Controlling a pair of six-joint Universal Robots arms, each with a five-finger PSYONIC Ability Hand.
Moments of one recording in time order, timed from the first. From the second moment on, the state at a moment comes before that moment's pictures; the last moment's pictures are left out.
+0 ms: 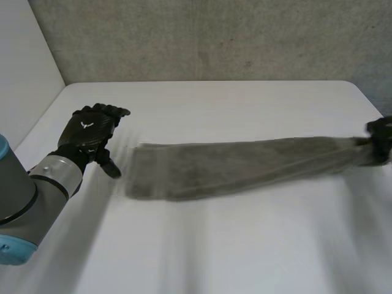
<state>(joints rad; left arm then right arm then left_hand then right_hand) 4.45 -1.79 -1.81 3.50 -1.38 3.35 1.51 -1.12 1.50 -0.10 1.55 2.50 0.26 0.26 0.24 0.27 0.22 1.31 1.30 1.31 1.34 1.15</state>
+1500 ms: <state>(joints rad) 4.01 -2.11 -1.36 3.50 -1.50 3.36 1.84 -1.26 1.72 -0.26 1.32 2.62 0.27 0.28 0.27 0.27 0.28 0.24 0.25 0.24 0.26 0.02</state>
